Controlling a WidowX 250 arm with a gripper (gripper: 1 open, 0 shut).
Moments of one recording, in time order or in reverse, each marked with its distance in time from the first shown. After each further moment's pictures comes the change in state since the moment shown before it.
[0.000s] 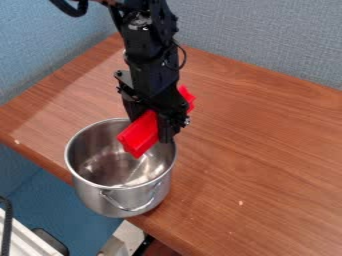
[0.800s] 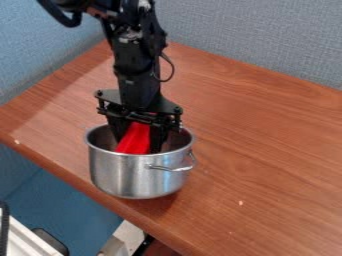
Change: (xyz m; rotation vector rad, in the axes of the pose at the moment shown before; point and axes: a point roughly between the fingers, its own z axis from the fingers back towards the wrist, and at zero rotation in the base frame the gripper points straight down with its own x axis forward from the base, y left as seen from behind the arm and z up) arm -0.016 0.009 -0.011 0.018 0.083 0.354
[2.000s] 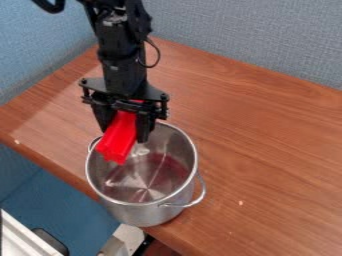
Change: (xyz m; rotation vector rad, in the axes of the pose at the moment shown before) arm -0.004 0.016 0.016 0.013 -0.003 0.011
